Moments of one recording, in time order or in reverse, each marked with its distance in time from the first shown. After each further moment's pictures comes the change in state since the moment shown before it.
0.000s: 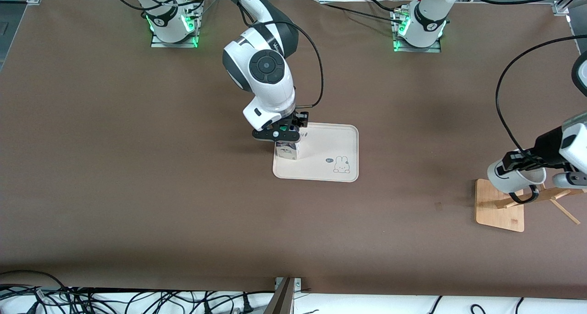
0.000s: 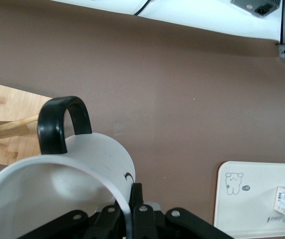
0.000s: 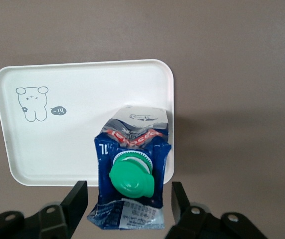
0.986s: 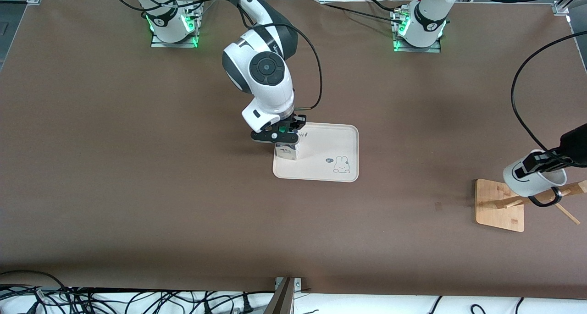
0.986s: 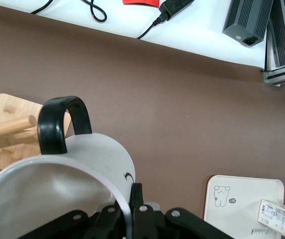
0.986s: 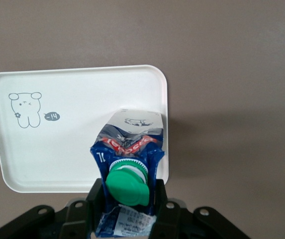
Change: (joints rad) left arm -0.001 0.000 0.054 0.067 -0.066 -0.031 0.001; right arm -0.002 0.003 -0.011 0.003 -0.012 -0.002 0.002
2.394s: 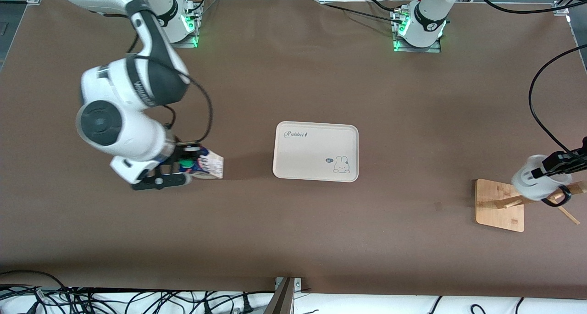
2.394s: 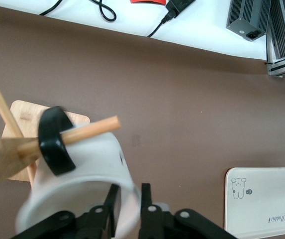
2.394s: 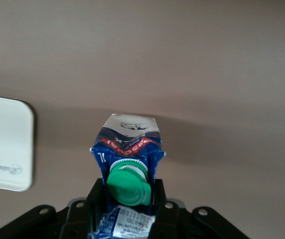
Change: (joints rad) left arm 0.002 0.047 0.132 -0.014 -0.126 -0.016 0.268; right arm -0.405 -0.060 -0.044 0.122 -0.001 -0.321 -0.668
